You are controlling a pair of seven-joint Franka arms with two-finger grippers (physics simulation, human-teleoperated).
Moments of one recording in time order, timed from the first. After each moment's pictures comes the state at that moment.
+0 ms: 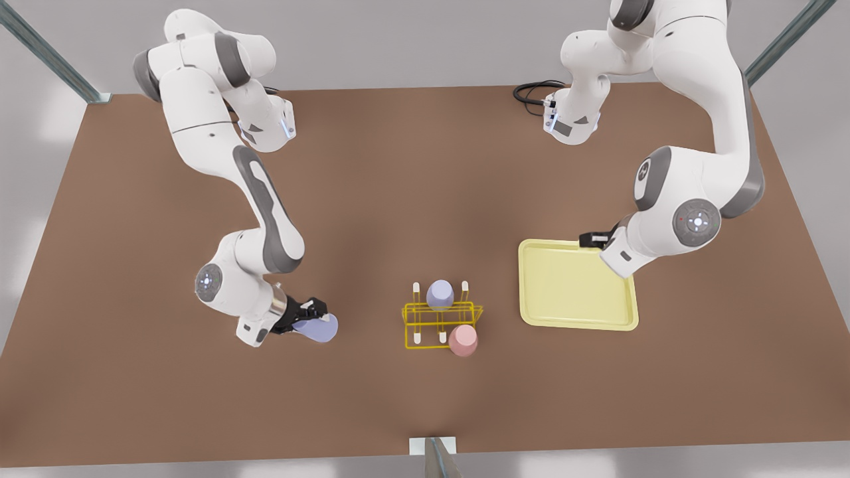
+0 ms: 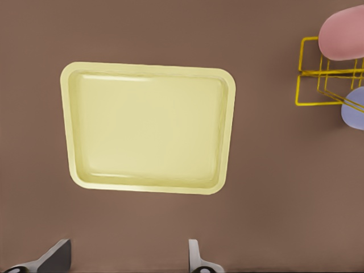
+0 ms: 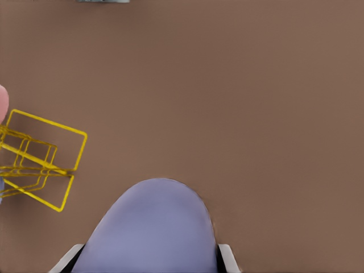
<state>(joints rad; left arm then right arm) -0.09 0.30 -0.13 -1.49 0.00 1.50 -0.17 0.26 0.61 0.01 -1.58 0.49 2.30 -0.32</state>
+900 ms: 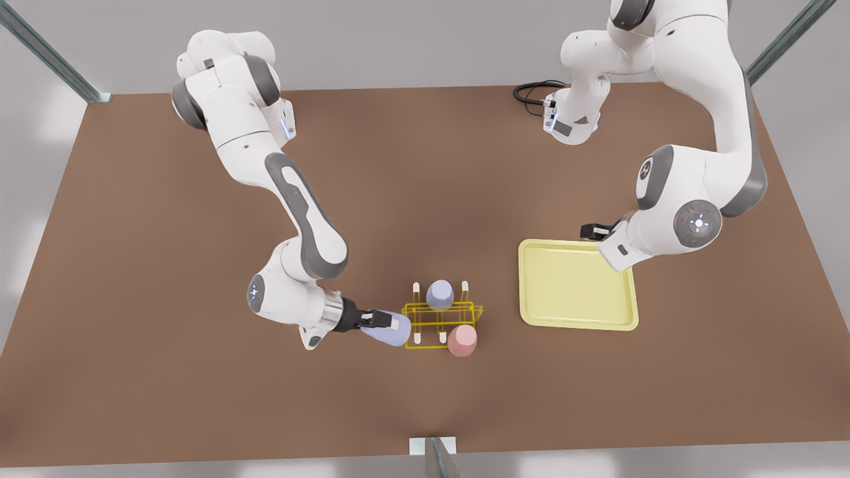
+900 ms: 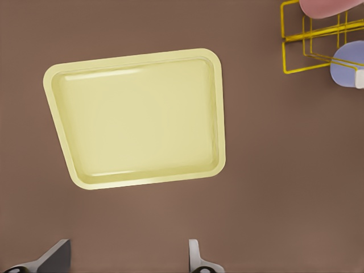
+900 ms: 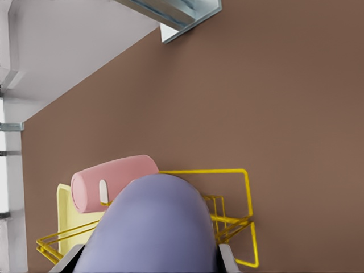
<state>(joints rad) -0.08 0.30 -0.13 -1.49 0.00 1.46 -0.01 0.40 0.79 0.01 -1.28 0.88 2.27 0.03</state>
